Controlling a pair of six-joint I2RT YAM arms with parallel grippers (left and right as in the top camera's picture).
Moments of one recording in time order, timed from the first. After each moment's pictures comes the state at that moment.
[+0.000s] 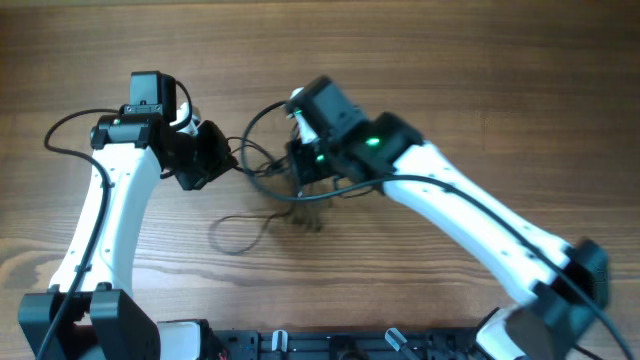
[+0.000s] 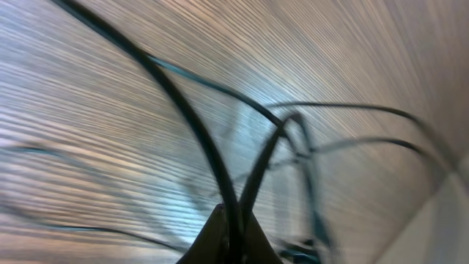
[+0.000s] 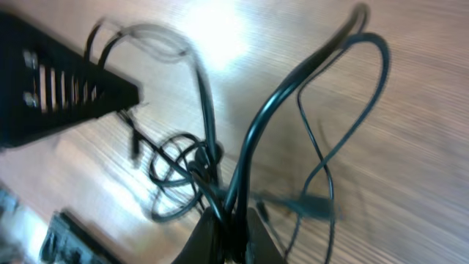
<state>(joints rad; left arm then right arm) 0.03 1.52 1.21 -1.03 0.41 -0.61 0.75 1.70 1.54 -0.85 -0.16 0.46</state>
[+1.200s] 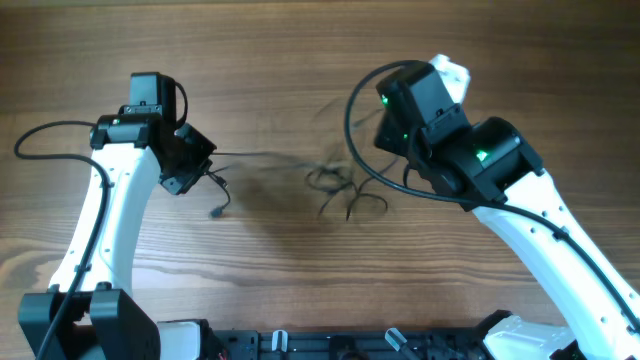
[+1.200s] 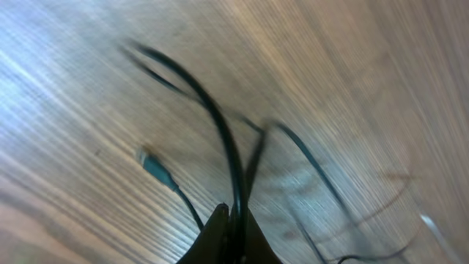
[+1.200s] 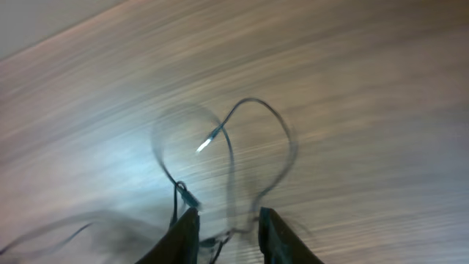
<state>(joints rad) 0.03 1.52 1.21 -1.04 0.11 -0.83 0.61 1.44 1.54 -1.04 0.27 0.80</state>
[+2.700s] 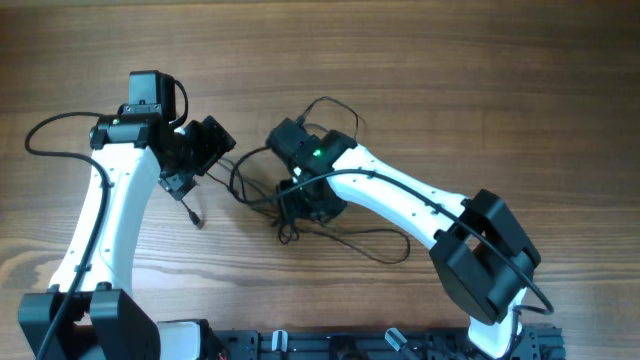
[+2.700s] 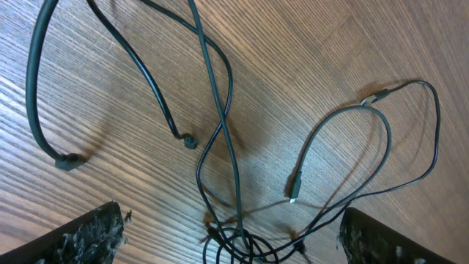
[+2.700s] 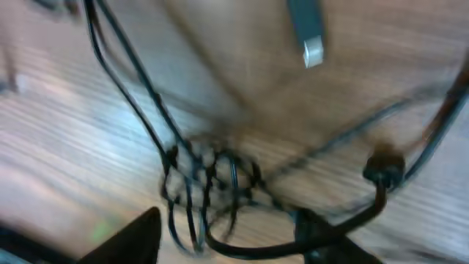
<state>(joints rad) 0.03 1.52 1.21 -1.01 0.19 -0.71 0.83 1.98 1.48 -0.88 -0.22 0.64</state>
